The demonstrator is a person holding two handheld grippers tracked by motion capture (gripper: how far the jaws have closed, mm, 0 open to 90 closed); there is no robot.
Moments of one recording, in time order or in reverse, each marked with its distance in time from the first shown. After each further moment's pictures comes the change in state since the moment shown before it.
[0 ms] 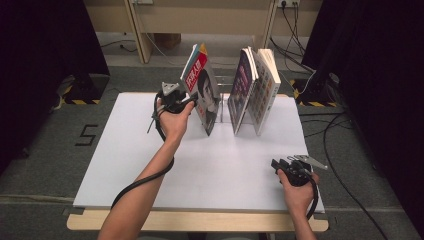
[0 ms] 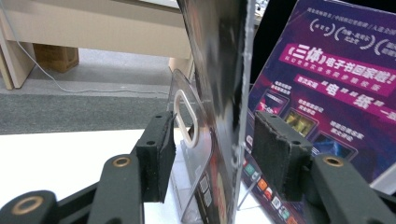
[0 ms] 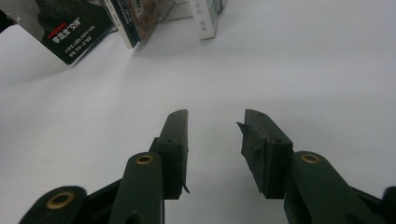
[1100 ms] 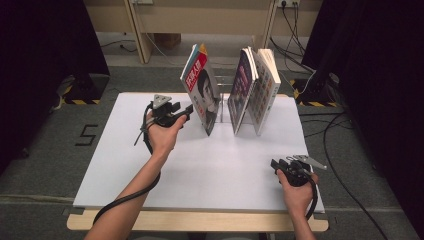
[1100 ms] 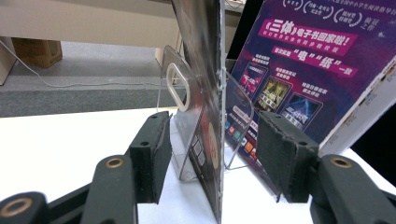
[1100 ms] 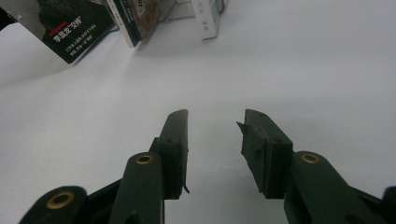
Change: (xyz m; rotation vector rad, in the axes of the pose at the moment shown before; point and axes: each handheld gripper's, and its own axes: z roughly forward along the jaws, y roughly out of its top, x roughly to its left) left arm 0.009 -0.018 -0.042 0.037 -0.062 0.034; right arm 0.003 0.000 0.000 -0.001 -0.006 -0.006
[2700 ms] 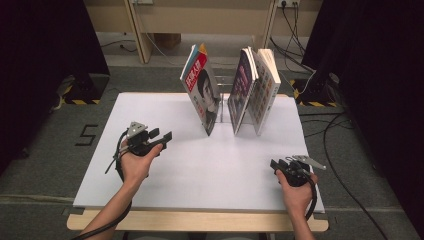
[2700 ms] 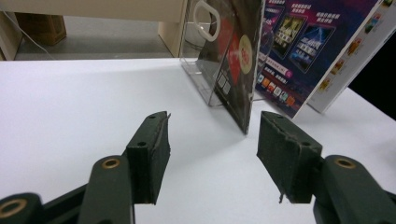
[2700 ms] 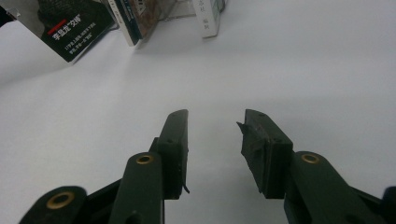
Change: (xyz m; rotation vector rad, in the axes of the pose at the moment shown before) left arm 0.044 -0.059 -0.071 0.086 -0.001 0.022; right arm 0.002 -0.001 0.000 0.003 -0.005 -0.002
